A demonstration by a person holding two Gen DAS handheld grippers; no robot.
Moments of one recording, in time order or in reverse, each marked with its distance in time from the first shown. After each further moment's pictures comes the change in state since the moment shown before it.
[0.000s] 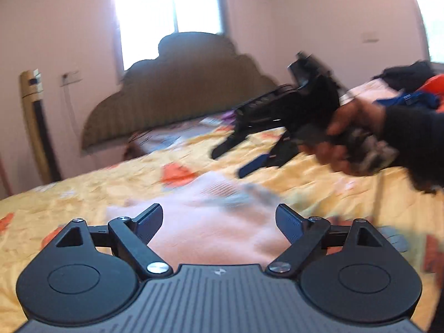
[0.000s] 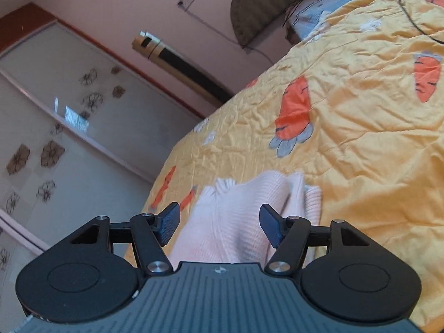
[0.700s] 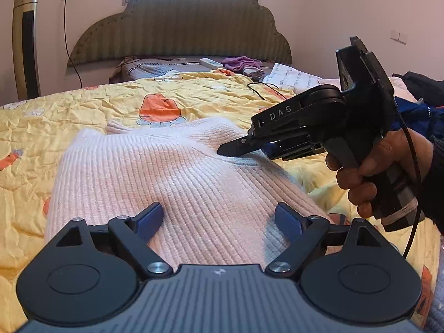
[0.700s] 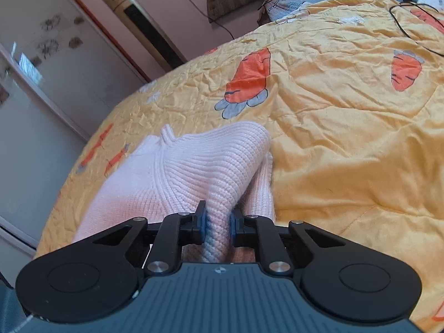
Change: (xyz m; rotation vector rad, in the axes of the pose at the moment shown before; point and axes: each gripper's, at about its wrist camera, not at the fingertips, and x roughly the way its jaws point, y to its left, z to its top) left arm 0.074 0.009 -0.001 -0.232 0.224 -0.134; right arm 0.028 -0.017 -0.035 -0.106 0.032 -0.263
